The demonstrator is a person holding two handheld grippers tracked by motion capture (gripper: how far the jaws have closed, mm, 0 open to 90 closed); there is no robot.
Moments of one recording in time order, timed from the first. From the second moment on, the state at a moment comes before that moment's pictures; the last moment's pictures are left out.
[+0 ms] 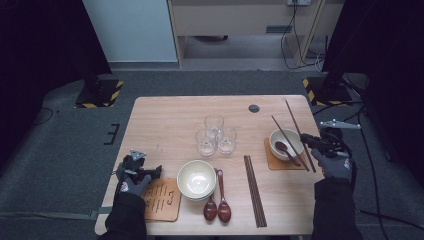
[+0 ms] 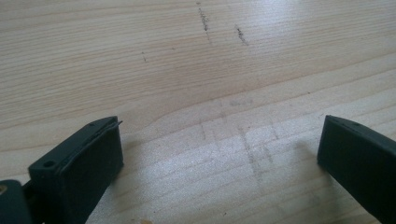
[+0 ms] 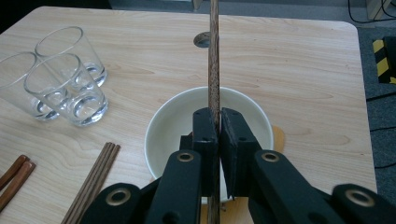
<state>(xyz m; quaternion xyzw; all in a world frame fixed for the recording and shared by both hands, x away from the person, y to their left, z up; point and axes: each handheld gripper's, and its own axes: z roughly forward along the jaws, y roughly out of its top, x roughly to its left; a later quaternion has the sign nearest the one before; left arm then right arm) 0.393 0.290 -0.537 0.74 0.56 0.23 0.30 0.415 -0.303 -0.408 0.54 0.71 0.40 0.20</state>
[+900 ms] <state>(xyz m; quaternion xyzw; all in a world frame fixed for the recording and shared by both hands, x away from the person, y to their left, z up) 0.393 0.290 -0.537 0.74 0.56 0.23 0.30 0.440 -0.303 -0.430 0.55 0.73 0.36 0.19</state>
